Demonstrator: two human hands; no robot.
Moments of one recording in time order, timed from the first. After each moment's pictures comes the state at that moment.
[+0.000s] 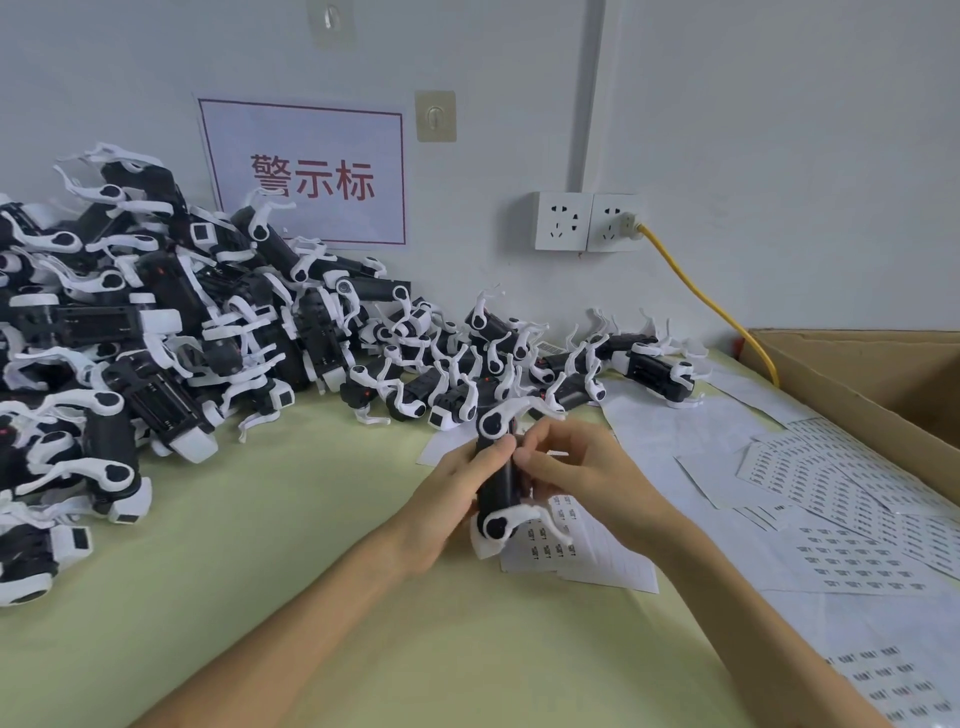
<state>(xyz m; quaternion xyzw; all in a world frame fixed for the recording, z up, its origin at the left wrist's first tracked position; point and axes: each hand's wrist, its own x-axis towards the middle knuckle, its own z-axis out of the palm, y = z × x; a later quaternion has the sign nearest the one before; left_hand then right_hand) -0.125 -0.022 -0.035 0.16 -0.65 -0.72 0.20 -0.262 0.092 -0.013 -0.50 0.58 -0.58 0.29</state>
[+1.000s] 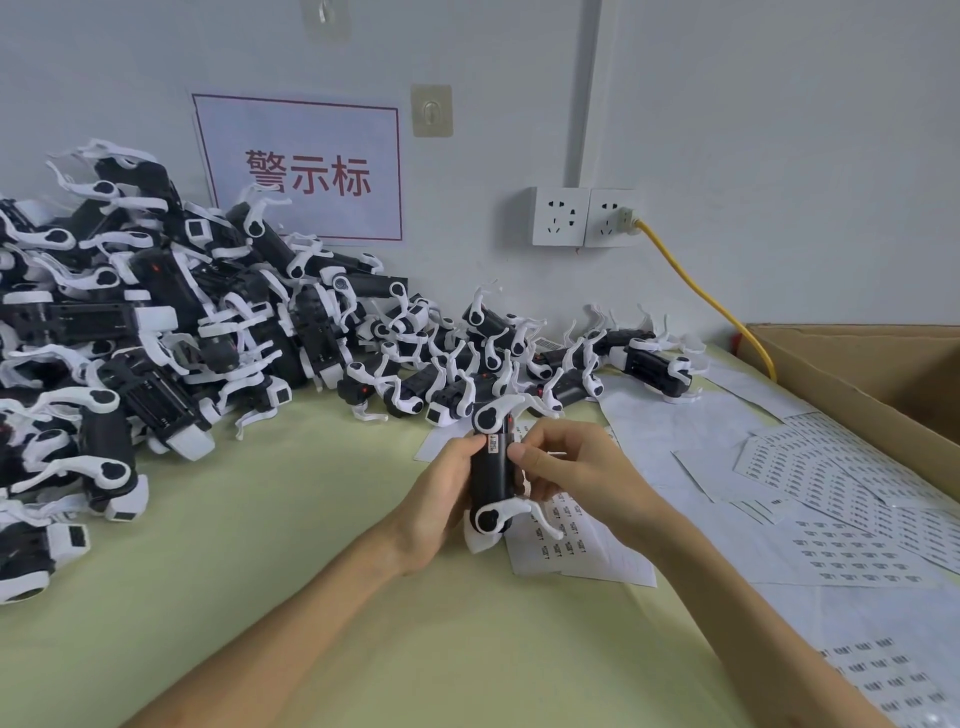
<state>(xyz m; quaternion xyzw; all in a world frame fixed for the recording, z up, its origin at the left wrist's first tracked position) -0.122 -0.026 -0.038 0.11 -0.63 -0.75 0.17 -0.261 0.091 -0.013 -0.49 0.61 -0.56 0.27</state>
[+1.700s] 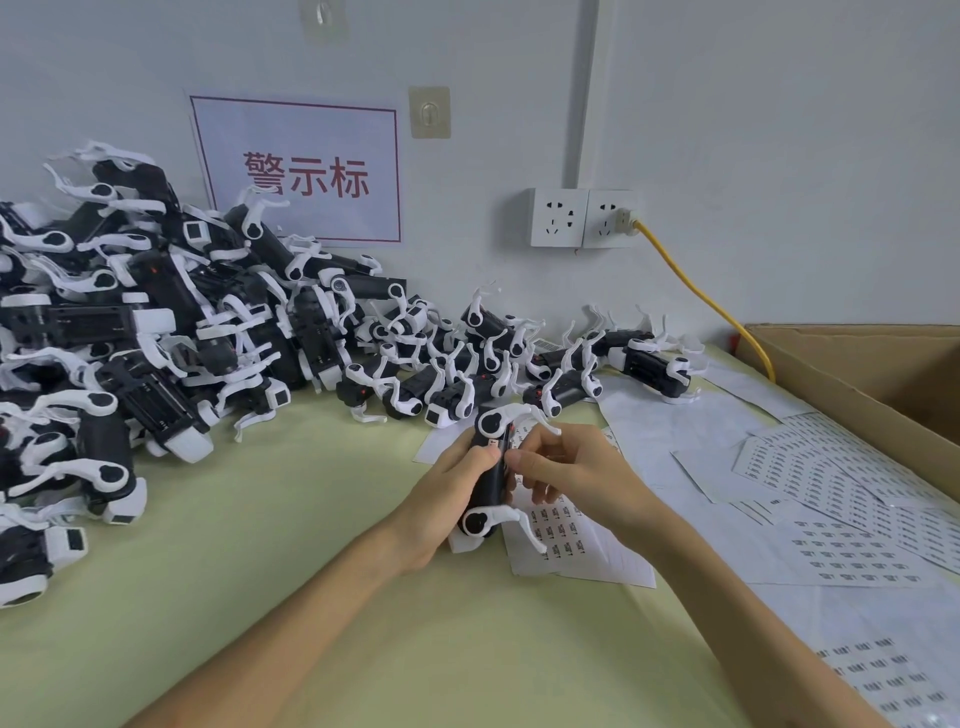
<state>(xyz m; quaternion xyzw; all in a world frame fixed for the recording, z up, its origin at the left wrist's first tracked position) -0.127 -0.028 -0.039 0.16 -0.68 -0.68 0.21 -0.259 0.091 -0.012 -0.48 0.66 -0.52 0.25</state>
